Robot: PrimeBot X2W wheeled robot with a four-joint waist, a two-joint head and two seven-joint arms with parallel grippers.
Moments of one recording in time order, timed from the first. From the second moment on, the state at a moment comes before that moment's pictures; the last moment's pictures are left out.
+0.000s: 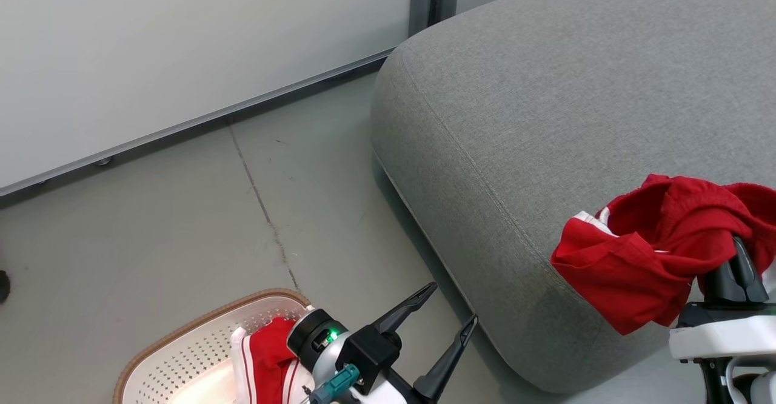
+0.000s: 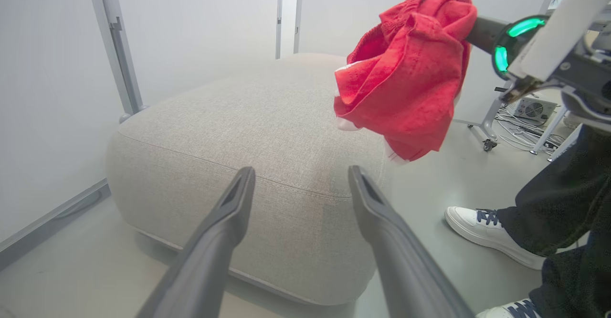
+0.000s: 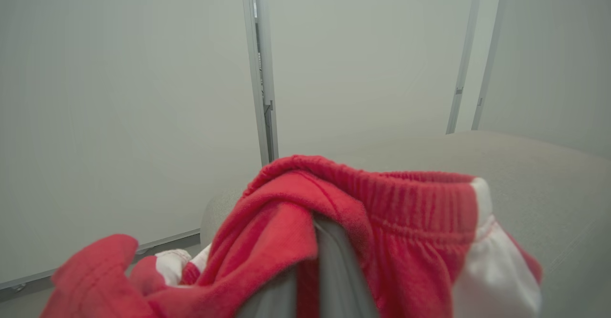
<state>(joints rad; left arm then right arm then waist) -0.22 0.05 -0.72 0.32 -0.26 -0.10 -0.26 -0.07 -0.12 -0.08 0.10 0.23 0.13 -0.26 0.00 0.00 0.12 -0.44</state>
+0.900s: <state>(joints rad) -0.42 0.05 -0.78 0.32 -0.17 -0.10 -0.26 -0.50 -0.31 -0.26 0.05 0.35 0.13 -0.26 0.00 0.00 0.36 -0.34</state>
